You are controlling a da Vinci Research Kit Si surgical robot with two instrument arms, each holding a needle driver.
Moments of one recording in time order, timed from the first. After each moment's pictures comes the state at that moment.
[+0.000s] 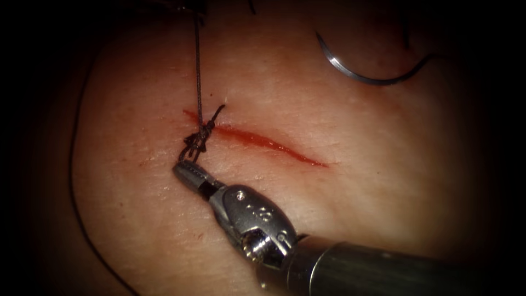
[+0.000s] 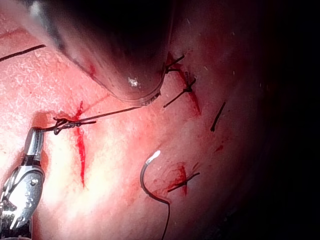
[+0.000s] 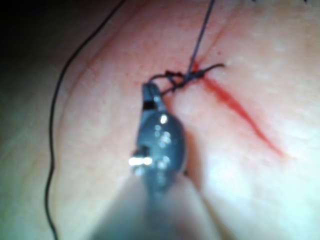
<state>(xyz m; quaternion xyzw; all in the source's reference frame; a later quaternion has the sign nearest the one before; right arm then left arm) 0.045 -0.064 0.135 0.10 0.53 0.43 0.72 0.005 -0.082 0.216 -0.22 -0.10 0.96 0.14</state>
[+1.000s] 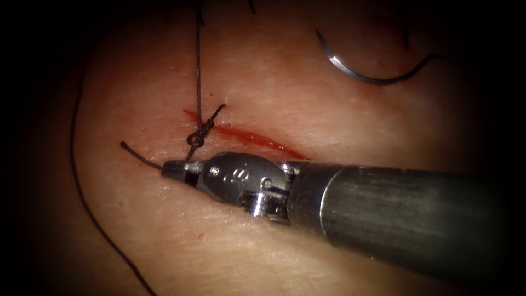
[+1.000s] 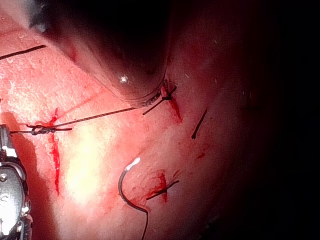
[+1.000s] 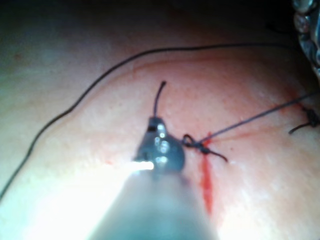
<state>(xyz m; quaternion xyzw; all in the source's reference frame) 0.047 -0.061 0.135 0.10 0.47 0.12 0.87 0.005 -0.076 0.217 -0.23 -0.05 0.96 0.17</state>
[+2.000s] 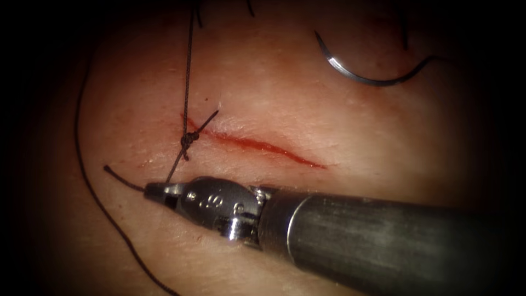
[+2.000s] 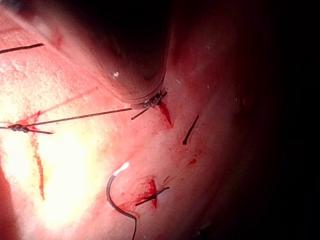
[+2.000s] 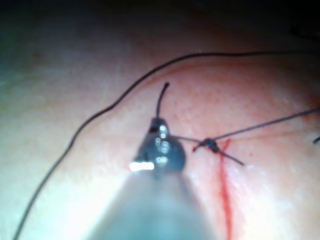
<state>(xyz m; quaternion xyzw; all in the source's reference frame) 0.050 -0.067 0.135 0.10 0.48 0.08 0.87 0.005 -0.071 0.219 -0.25 -0.02 0.95 0.20</state>
